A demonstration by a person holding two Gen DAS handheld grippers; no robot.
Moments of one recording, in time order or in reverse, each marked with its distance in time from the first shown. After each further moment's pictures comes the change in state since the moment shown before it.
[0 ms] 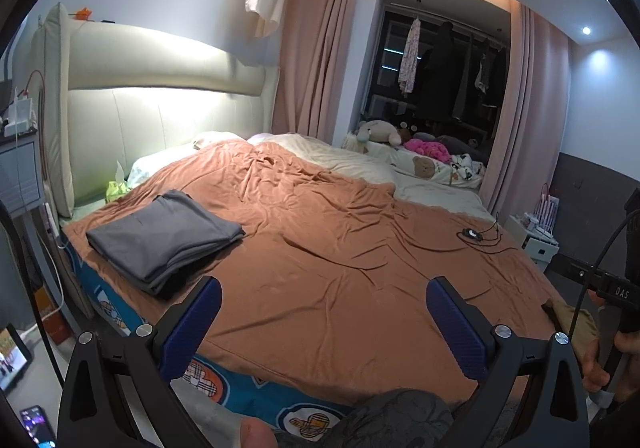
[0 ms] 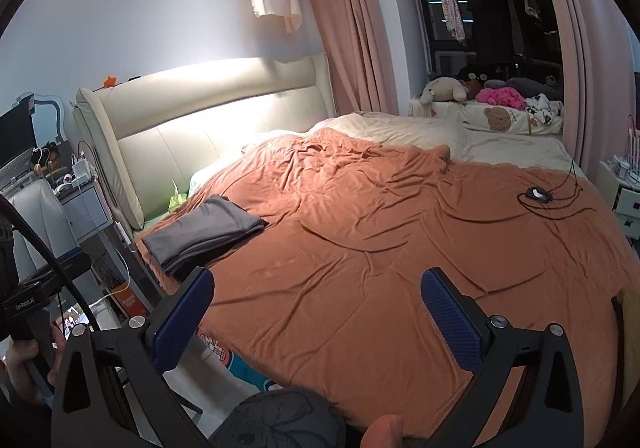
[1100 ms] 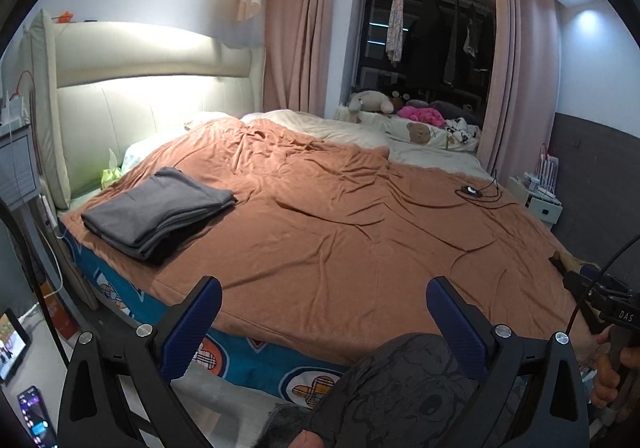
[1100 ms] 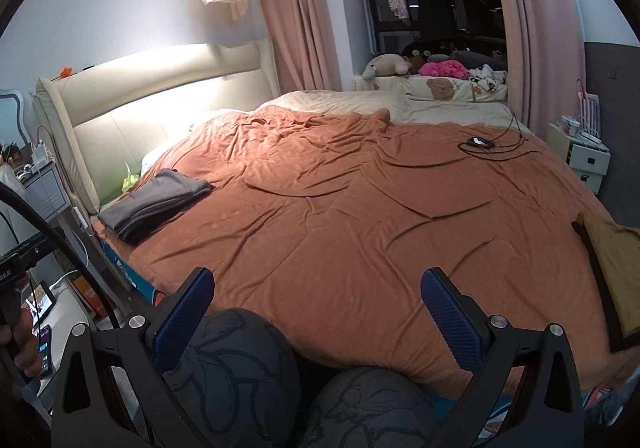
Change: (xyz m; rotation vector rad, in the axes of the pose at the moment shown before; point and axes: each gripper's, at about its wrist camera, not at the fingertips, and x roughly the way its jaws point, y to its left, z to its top) left arm 0.006 -0.026 -0.059 0.091 0.077 0.008; right arm -0.016 0.003 -0.063 0.066 0.027 -0.170
